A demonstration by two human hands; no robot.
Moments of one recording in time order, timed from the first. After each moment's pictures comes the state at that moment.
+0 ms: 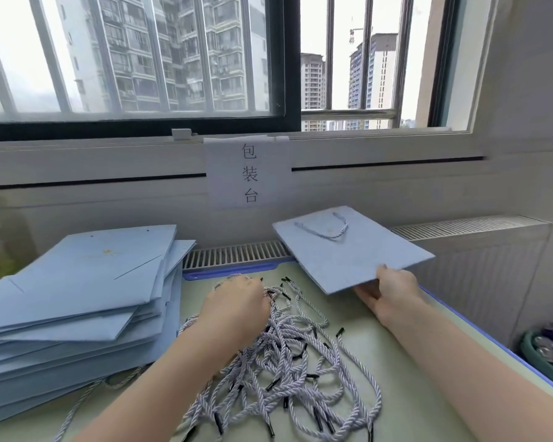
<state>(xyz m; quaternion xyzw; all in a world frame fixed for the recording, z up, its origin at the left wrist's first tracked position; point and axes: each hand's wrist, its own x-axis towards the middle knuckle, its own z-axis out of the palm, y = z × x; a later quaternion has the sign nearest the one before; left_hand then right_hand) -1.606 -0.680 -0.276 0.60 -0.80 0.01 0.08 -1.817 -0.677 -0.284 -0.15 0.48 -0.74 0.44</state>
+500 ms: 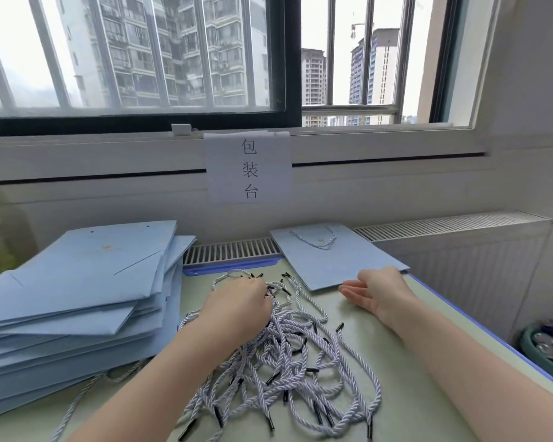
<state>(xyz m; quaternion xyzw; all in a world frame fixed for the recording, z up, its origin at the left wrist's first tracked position) -1.606 -0.684 -0.283 0.58 -0.81 0.03 0.07 -1.811 -0.675 -0.285 -0.25 0.58 -0.62 0.46</state>
